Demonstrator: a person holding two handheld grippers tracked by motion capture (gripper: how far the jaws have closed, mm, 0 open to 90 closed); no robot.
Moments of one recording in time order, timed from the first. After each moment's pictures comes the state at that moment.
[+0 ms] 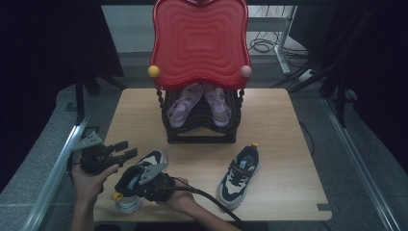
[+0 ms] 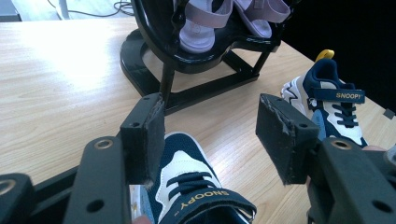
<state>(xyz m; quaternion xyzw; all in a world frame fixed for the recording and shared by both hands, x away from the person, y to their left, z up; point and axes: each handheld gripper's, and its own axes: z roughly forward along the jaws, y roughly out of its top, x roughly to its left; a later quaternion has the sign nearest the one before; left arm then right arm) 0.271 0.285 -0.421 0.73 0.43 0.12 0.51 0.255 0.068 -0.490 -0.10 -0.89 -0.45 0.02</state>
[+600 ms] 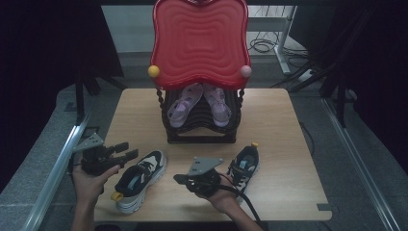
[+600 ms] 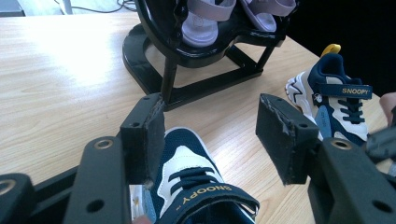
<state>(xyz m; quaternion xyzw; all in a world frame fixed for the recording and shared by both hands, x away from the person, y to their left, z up) 0.270 0.282 -0.424 0.74 0.44 0.12 0.50 0.253 -0.059 -0.450 -0.16 -0.85 -0.50 -0.07</state>
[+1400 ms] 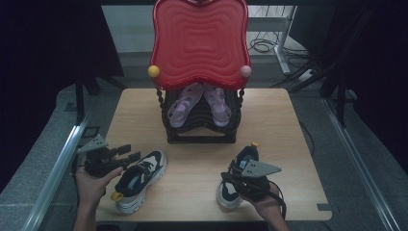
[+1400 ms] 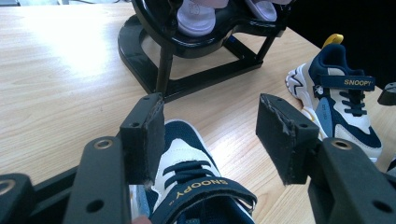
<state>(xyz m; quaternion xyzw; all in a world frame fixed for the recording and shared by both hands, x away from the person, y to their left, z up) 0.269 0.276 -0.429 0.74 0.44 0.12 0.49 0.241 -0.180 -0.461 -0.27 -0.82 -0.50 -0.12</state>
